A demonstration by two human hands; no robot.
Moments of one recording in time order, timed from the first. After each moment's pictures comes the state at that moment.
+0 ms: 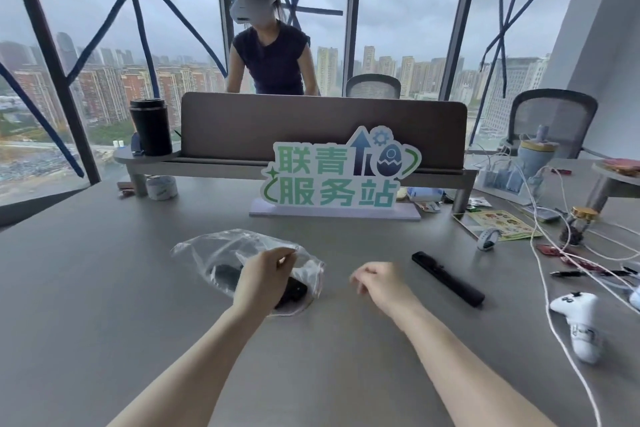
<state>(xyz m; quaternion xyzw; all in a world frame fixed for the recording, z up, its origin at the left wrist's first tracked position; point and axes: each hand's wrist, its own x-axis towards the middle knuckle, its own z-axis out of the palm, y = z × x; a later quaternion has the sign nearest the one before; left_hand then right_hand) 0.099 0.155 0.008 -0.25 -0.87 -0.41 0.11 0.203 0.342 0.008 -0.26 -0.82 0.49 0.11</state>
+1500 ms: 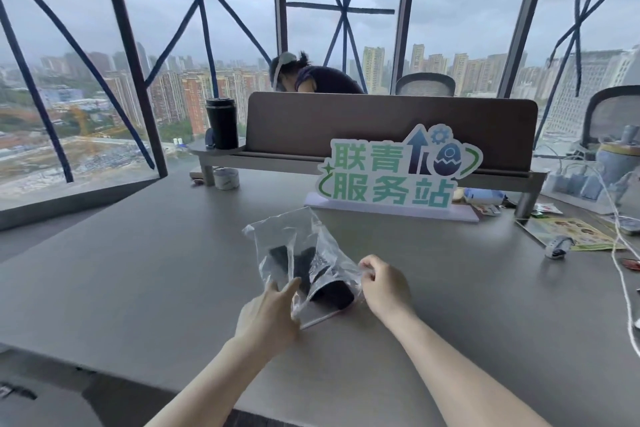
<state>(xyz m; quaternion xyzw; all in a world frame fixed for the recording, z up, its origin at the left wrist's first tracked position) 0.140 0.056 -0.020 -0.20 -0.97 -0.12 0.02 0.166 0.263 -0.024 -0.19 -0.90 0.35 0.19</state>
